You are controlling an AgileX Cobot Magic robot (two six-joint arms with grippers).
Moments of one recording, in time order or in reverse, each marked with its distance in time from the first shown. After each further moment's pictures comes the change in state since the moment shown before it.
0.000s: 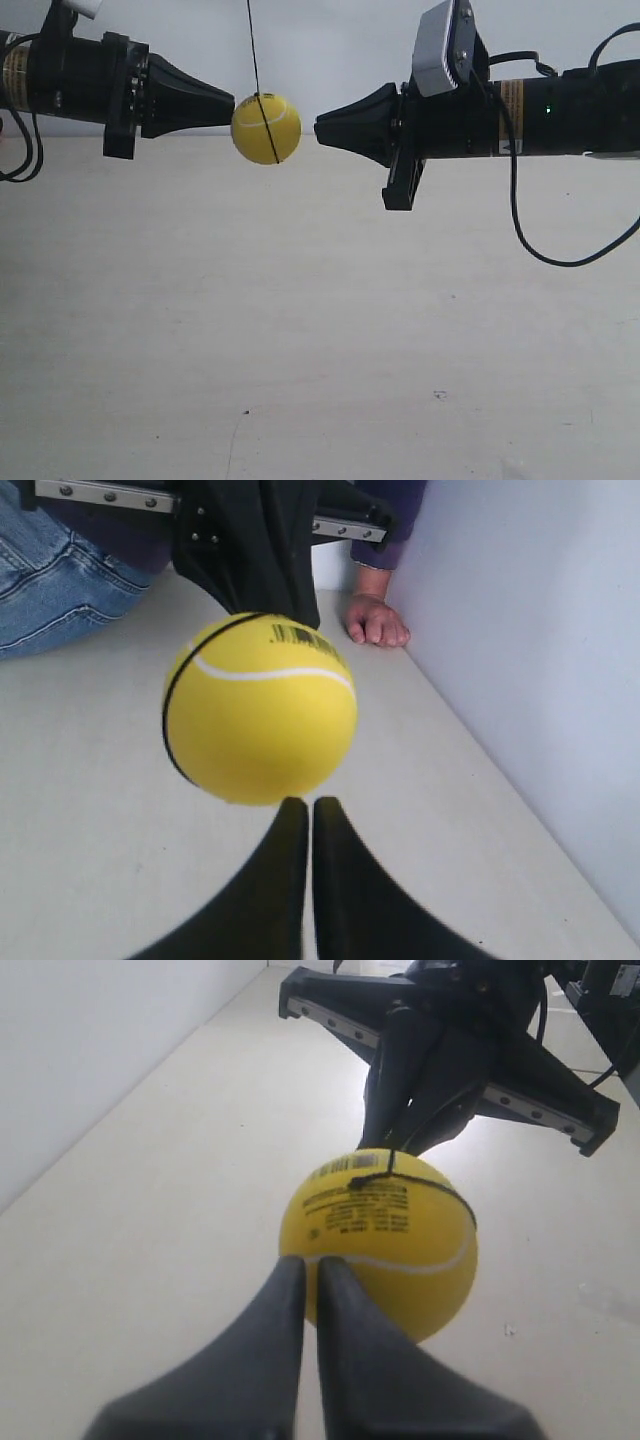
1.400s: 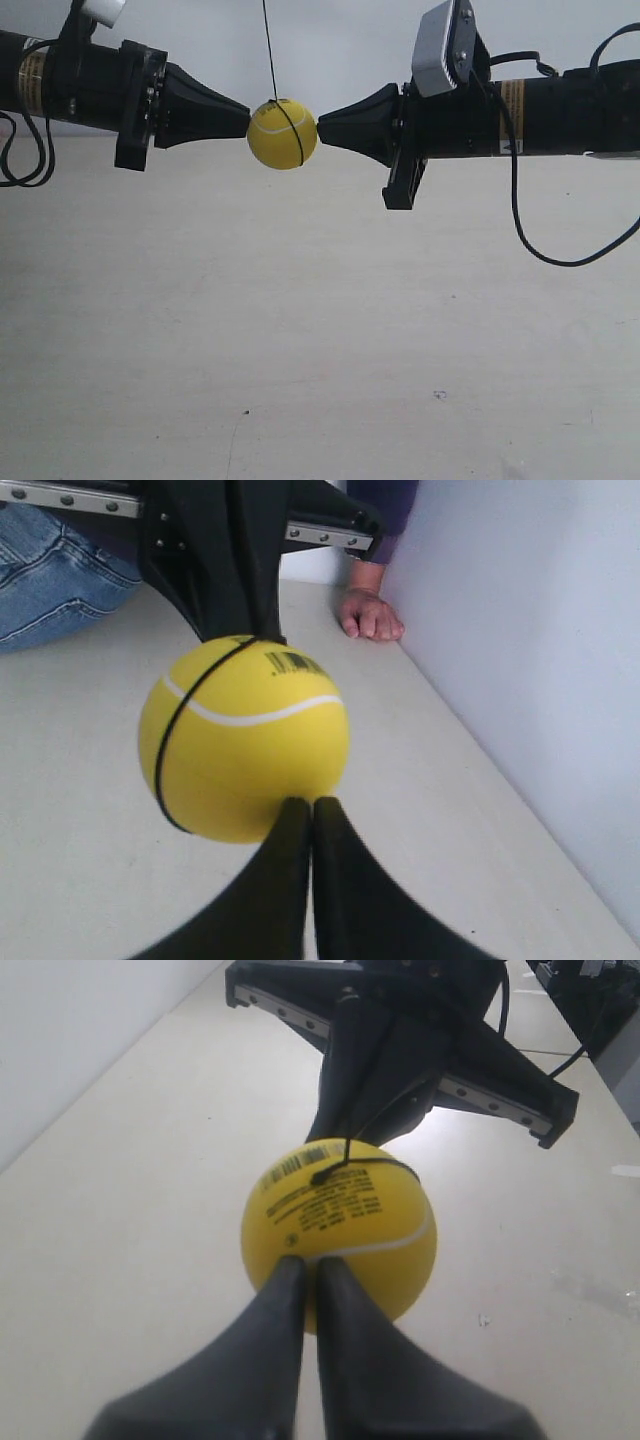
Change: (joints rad) left arm -0.040 0.000 0.000 0.030 0.000 -0.008; right arm 0.000 0.000 0.000 0.000 0.016 0.001
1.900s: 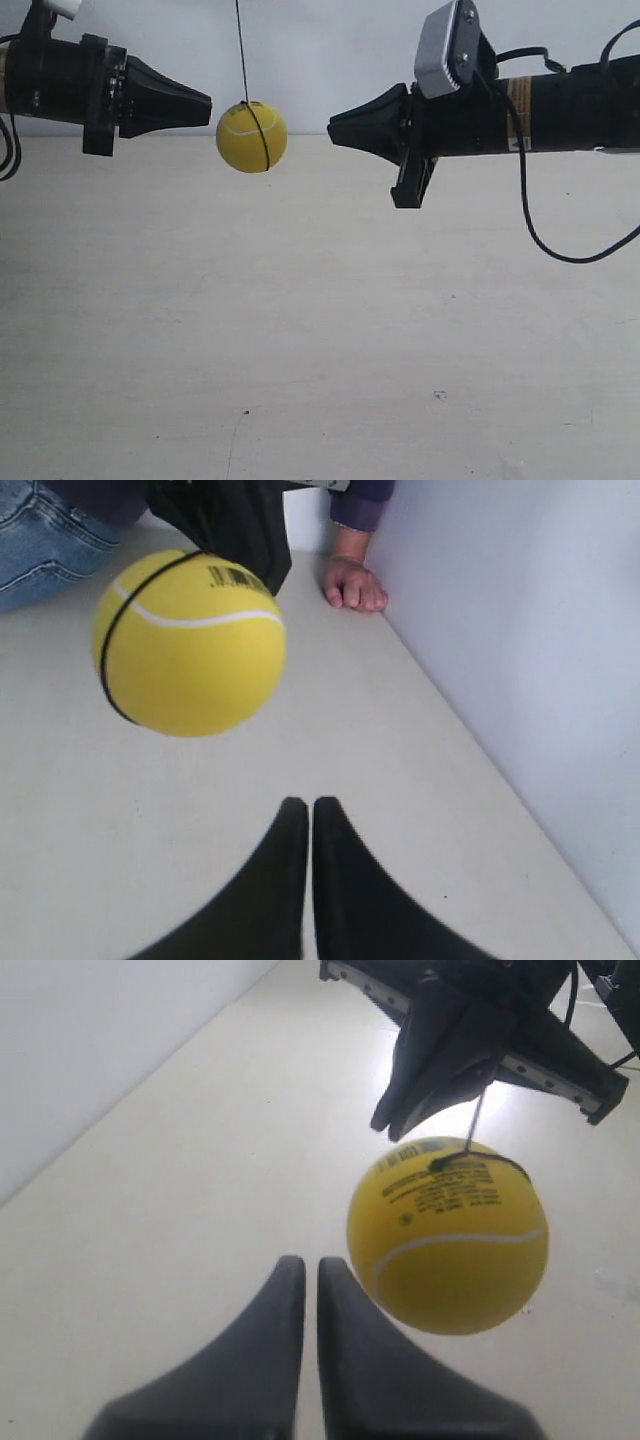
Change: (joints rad) left arm 0.095 0.000 0.000 0.000 -0.002 -0.022; right arm -0.023 -0.013 0.000 -0.032 0.037 0.004
